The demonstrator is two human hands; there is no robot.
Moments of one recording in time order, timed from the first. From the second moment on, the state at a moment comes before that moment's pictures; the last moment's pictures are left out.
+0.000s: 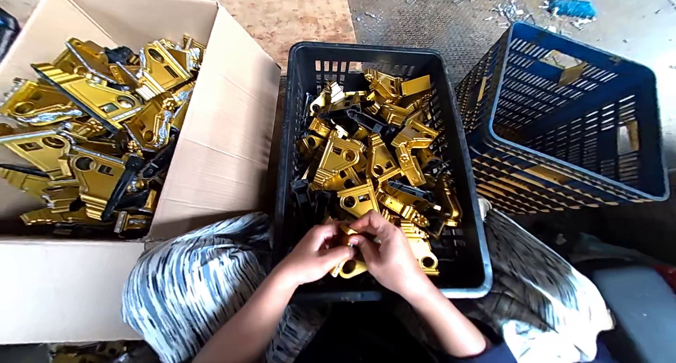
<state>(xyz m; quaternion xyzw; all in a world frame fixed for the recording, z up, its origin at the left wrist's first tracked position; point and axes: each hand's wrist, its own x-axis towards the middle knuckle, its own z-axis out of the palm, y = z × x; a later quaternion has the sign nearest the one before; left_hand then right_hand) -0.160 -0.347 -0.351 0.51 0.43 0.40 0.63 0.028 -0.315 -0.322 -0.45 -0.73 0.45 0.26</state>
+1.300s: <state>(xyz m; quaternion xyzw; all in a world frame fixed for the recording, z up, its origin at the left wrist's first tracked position) -0.175 -0.323 -0.306 0.32 0.48 0.66 0.47 -0.024 -0.311 -0.356 -0.47 -0.76 0.30 -0.32</state>
